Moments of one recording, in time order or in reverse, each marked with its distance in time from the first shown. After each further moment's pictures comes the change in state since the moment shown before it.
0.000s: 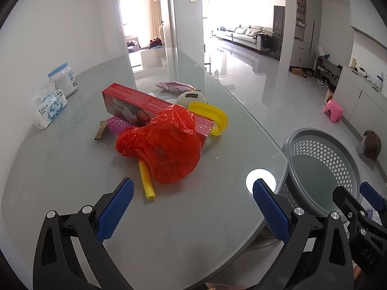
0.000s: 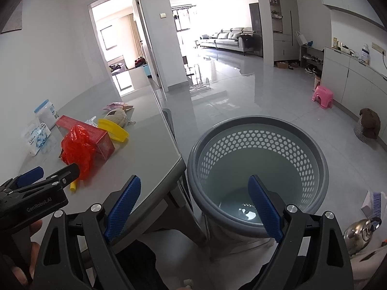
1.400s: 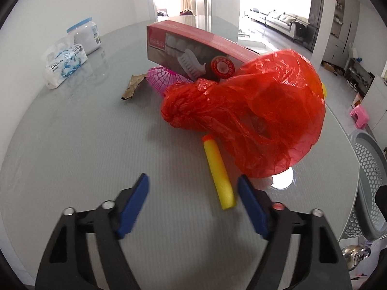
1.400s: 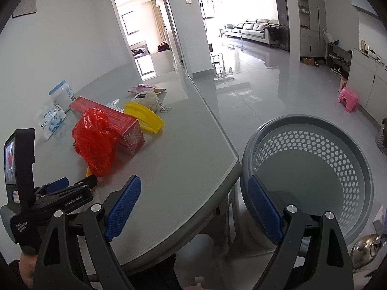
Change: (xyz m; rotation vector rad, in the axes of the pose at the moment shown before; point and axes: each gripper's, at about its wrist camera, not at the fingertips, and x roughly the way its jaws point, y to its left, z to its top) left arm 0.083 0.082 -0.011 -0.141 0.159 0.102; right arm 0.059 0.056 0.009 -0.072 0.081 0.103
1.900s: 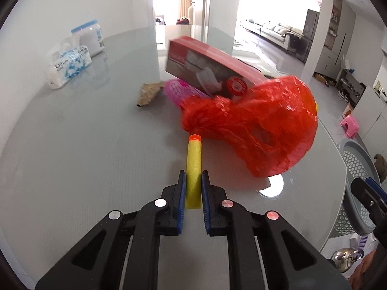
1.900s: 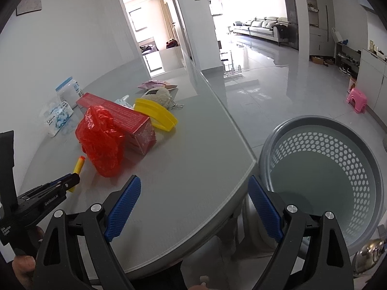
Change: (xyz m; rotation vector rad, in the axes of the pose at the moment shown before) left arm -0.026 0.032 -0.002 -0.026 -0.068 -0.043; right arm 0.016 0.020 0.005 -0.043 0.026 0.080
